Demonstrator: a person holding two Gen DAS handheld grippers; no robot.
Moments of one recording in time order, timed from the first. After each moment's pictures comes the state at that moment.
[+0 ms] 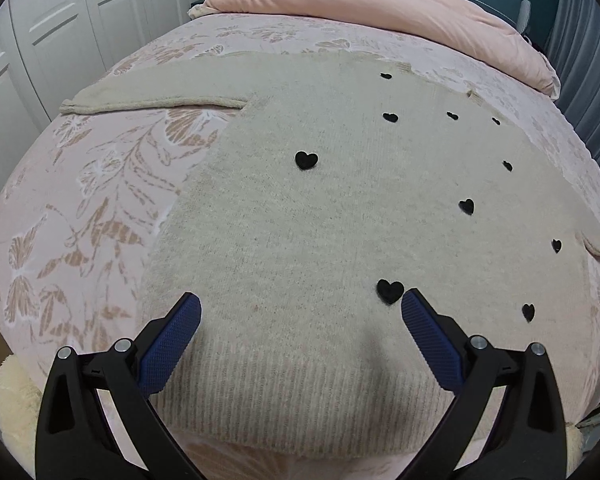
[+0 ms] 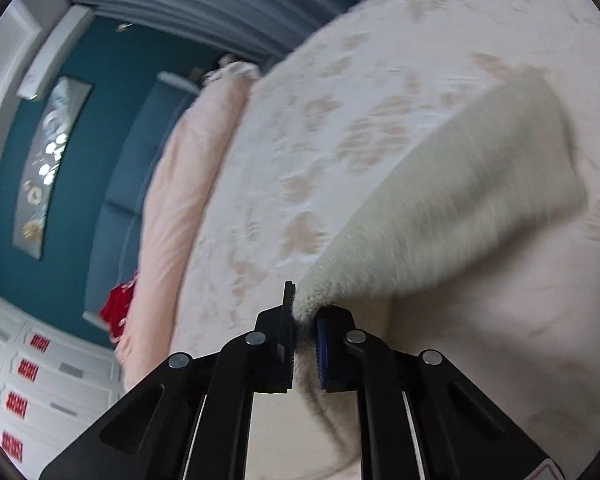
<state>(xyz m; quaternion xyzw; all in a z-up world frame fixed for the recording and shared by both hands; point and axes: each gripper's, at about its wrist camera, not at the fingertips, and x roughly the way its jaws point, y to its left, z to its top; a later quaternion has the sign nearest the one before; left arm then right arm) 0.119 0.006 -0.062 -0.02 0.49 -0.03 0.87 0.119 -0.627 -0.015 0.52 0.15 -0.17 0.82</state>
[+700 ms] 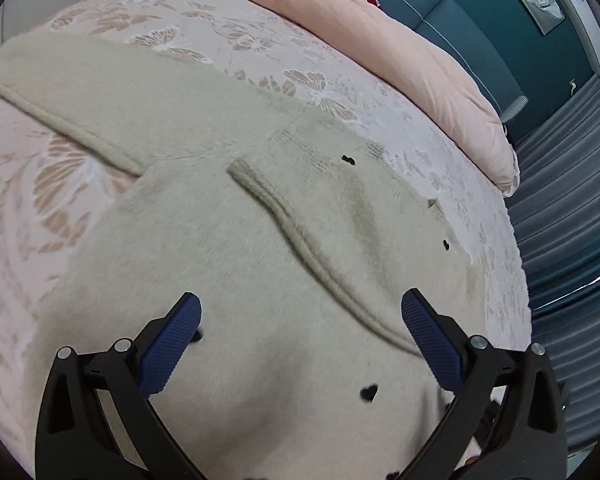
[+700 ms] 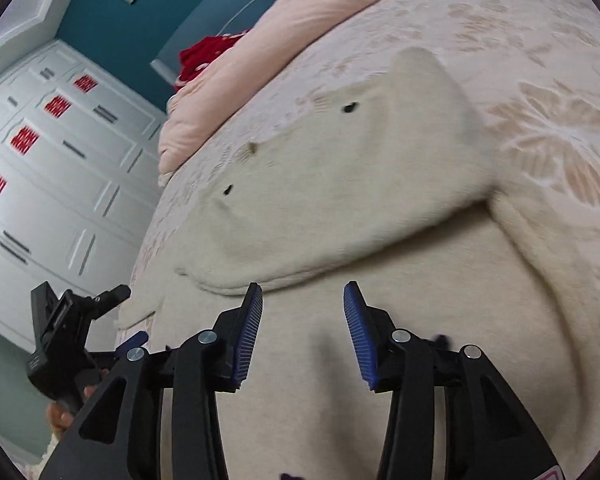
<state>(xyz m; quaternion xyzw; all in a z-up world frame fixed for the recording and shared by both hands) 0.288 -0.006 -0.065 -0.24 0.50 -0.11 0.82 0.162 -0.361 -0.064 0.39 0.38 0.00 0.84</state>
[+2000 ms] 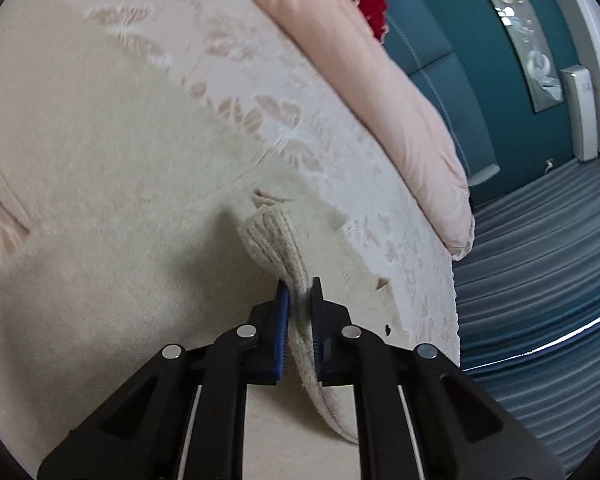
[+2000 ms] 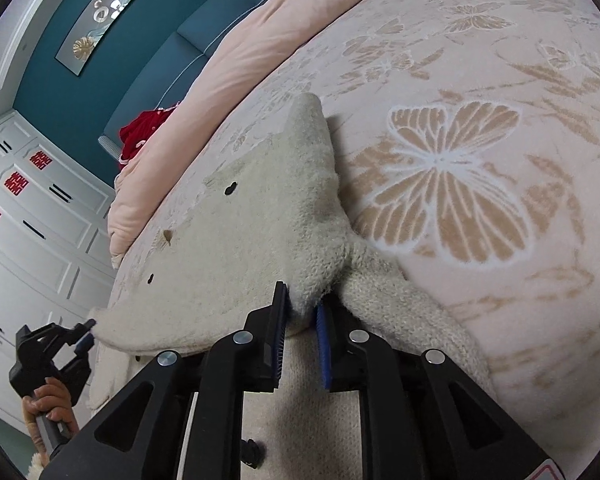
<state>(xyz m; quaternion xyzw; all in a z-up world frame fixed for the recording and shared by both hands) 0.346 -0.003 -0.062 -0.37 0.43 -0.15 0.81 0.159 -0.416 -0.099 0.39 0.32 -0.10 0.86</state>
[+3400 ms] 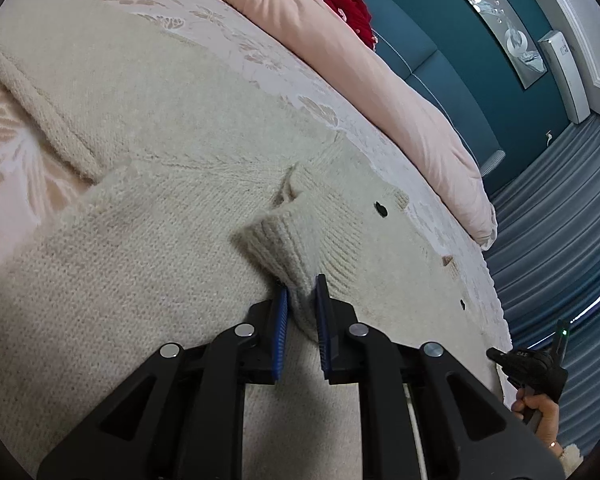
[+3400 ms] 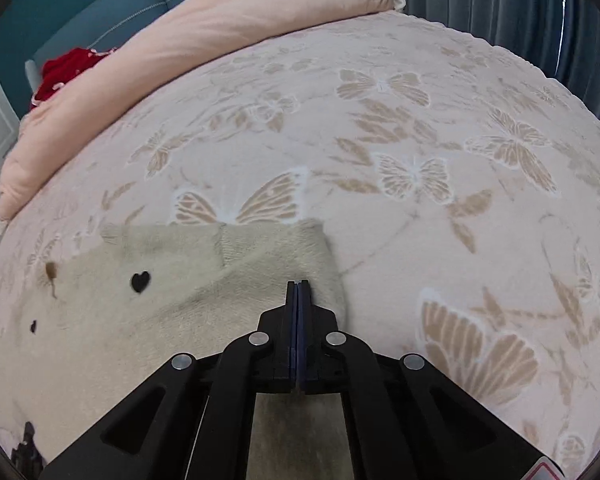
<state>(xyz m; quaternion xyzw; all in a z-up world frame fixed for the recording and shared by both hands) 0.311 0.018 -0.145 -0.31 0.38 -0.14 0.86 0.294 -0.439 -0.049 0.18 0.42 -0.22 0.86</state>
